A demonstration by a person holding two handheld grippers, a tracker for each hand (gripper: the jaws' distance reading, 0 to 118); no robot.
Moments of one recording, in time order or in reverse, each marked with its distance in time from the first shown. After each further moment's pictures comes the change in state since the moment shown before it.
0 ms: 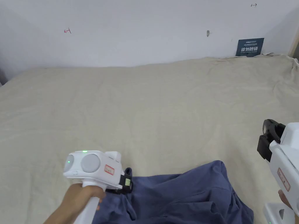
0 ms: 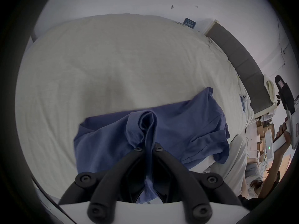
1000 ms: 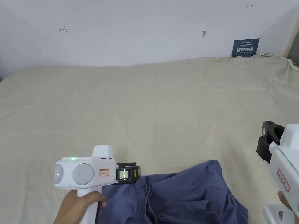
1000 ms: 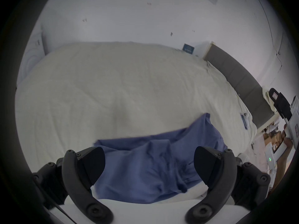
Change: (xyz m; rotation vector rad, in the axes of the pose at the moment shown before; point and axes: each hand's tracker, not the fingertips) left arm 0.001 -0.021 0.040 0.332 0.082 0.006; right arm 0.006 -0.001 0.002 -0.015 -0.006 0.000
